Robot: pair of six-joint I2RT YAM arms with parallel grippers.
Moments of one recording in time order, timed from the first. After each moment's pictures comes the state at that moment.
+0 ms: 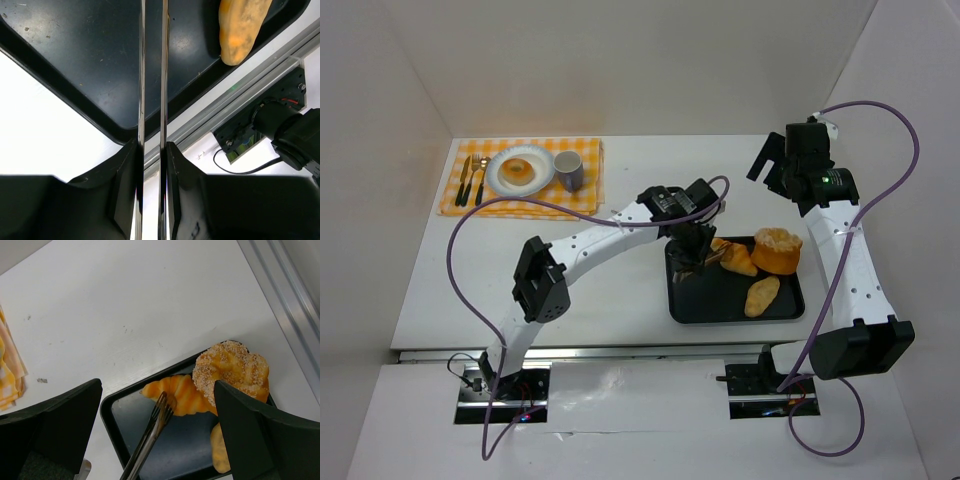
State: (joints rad) left arm -0.95 2.15 2.13 -1.06 0.18 -0.53; right arm 0.08 1.33 1.53 -0.87 0.27 0.48
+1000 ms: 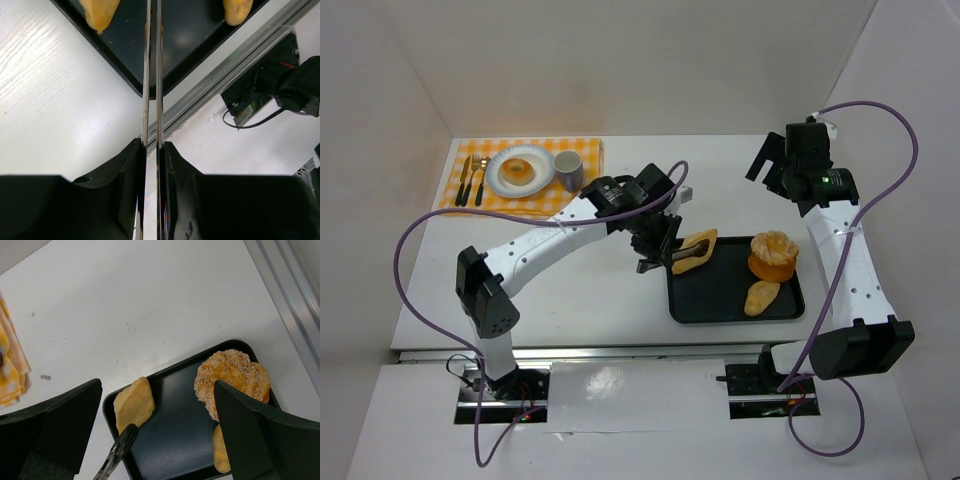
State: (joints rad) left arm -0.86 1.82 1.87 -1.07 0.24 -0.44; right arm 0.08 1.33 1.53 -0.87 0.25 0.48
